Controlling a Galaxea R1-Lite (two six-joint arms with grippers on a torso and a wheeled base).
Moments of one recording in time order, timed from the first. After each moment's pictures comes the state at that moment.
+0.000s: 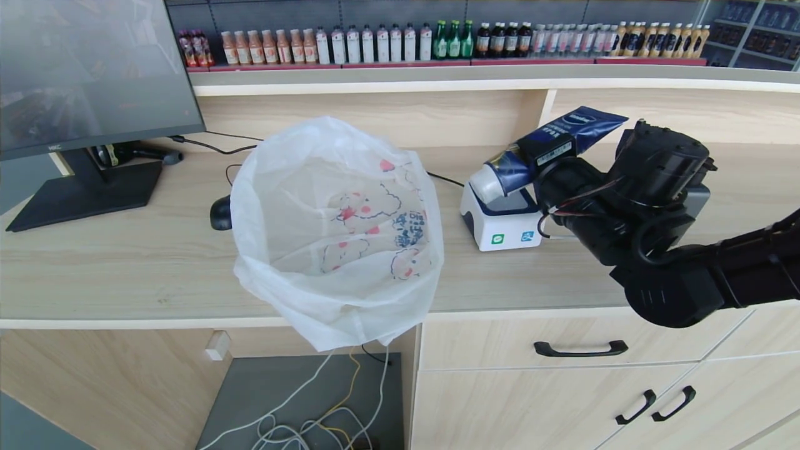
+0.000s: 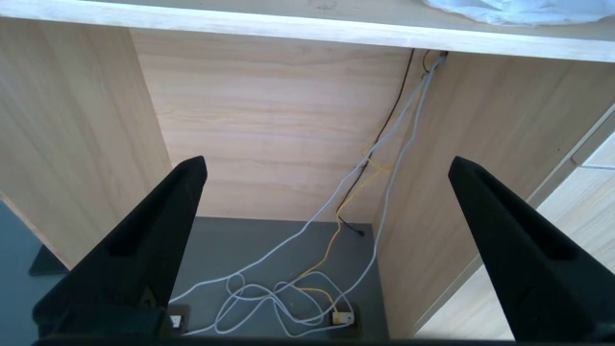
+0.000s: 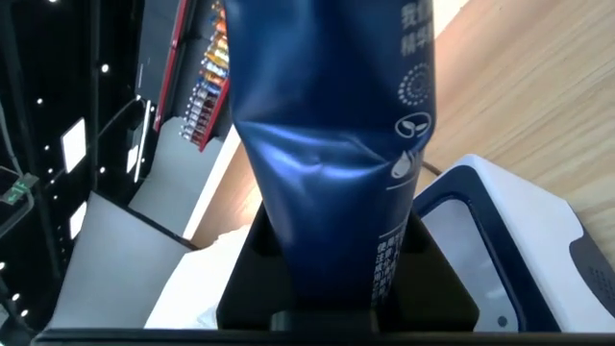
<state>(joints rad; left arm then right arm) 0.00 0.00 0.00 0.00 0.00 0.00 0.42 1.93 -1.09 -1.11 -0.21 0.98</state>
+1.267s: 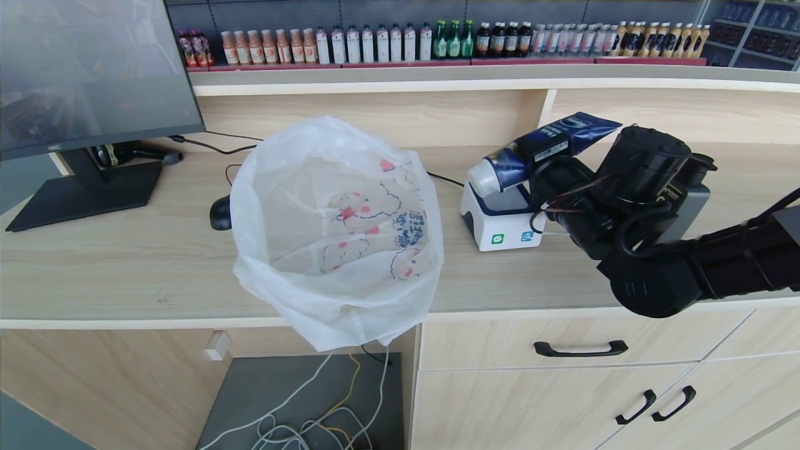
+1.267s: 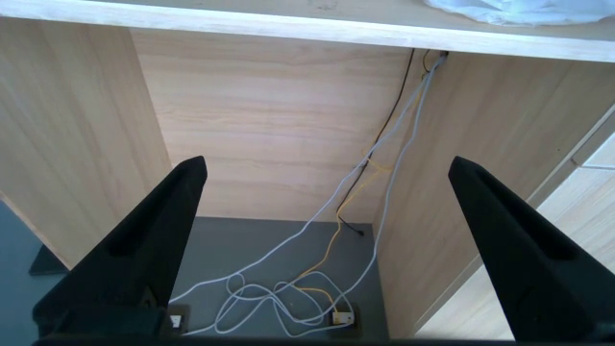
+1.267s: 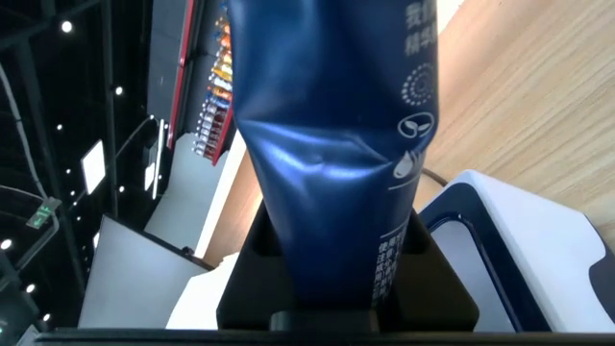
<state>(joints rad) 0.00 0.00 0.00 0.00 0.00 0.00 0.41 1.98 -1.15 -1.10 -0.22 1.04</state>
